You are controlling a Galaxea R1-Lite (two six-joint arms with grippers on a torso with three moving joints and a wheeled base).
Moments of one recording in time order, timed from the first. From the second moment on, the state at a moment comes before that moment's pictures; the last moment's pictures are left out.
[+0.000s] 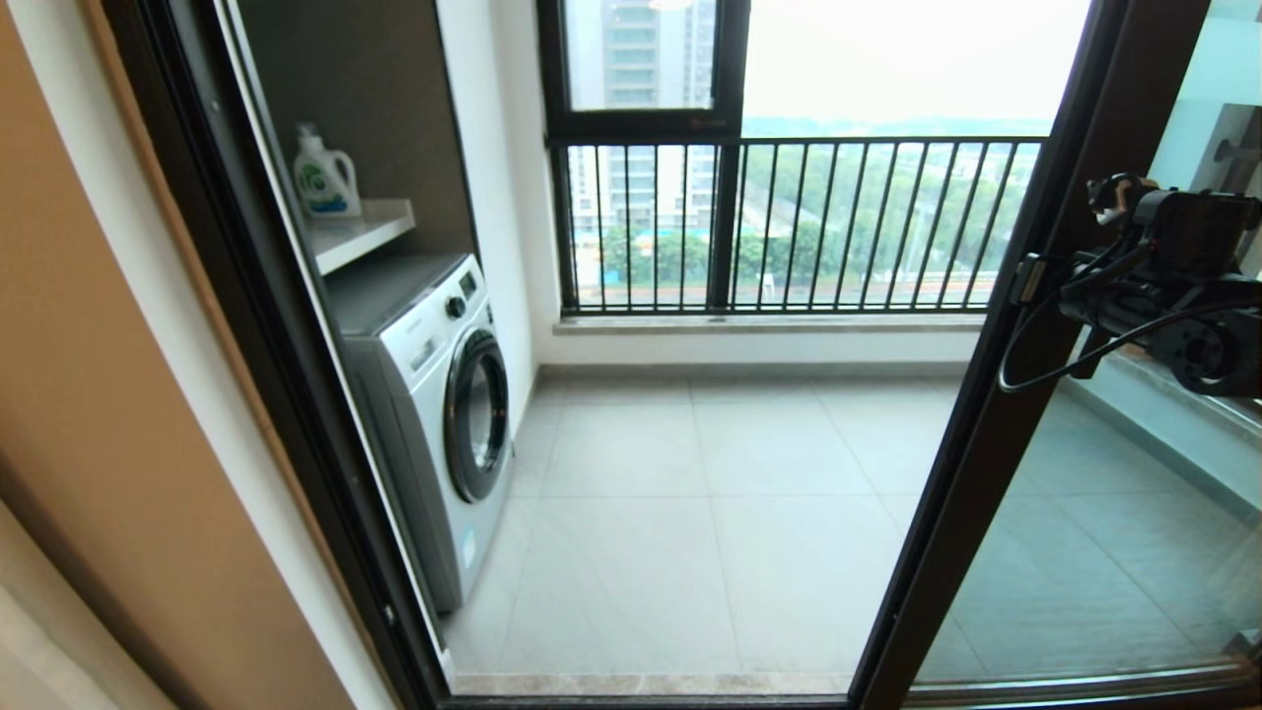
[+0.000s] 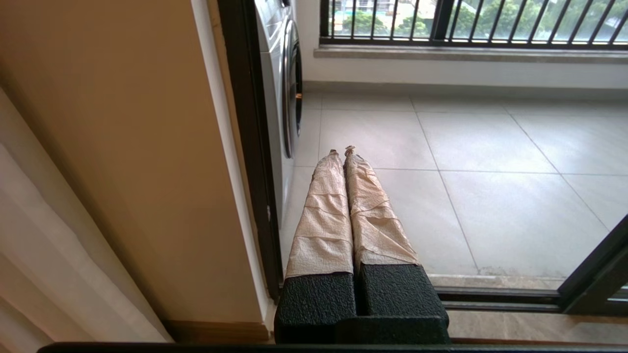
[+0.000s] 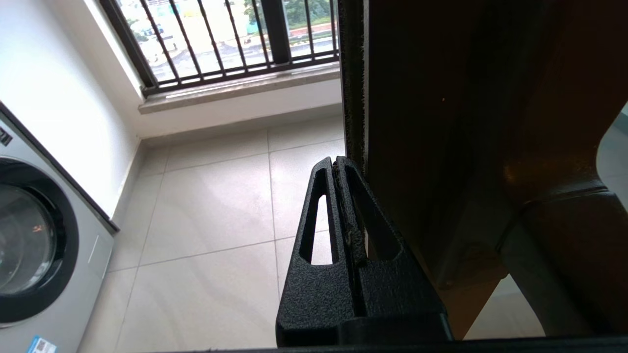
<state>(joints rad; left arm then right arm) 0.00 0.00 0.00 0.00 0.00 0.00 -0.24 2.02 -1.37 -0.58 0.03 0.06</state>
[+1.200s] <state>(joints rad) 0.00 0.00 0.00 0.00 0.00 0.00 -0.29 2.01 -1.37 -0.59 0.04 0.06</state>
